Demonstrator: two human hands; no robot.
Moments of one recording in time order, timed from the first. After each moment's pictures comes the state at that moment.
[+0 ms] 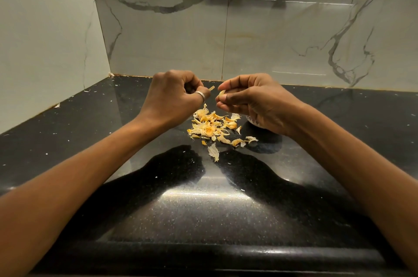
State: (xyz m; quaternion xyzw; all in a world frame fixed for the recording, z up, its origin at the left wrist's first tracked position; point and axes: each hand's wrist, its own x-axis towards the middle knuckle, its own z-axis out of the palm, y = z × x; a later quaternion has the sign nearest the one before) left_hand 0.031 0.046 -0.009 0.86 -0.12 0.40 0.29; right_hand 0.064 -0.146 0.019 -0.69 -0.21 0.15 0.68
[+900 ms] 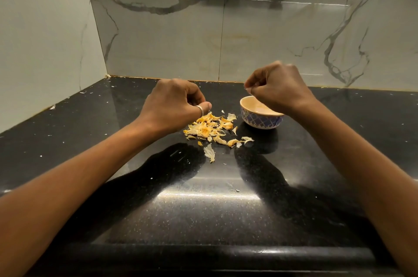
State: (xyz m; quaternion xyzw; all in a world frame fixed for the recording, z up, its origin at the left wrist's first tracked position) left_hand 0.038 0.049 -0.019 0.89 -0.15 0.34 0.25; right_hand 0.095 -0.178 0.025 -0.91 -0.24 -0.24 0.24
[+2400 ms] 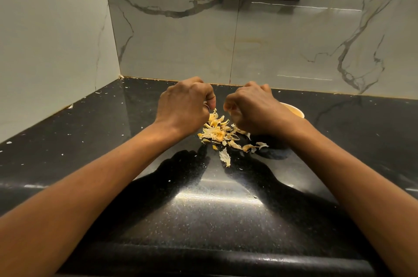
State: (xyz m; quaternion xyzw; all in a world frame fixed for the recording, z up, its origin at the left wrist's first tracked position) left_hand 0.026 0.042 -0.011 0.92 -0.05 0.36 0.15; right_hand 0.093 -0.124 0.002 -0.91 -0.36 -0.19 0.02
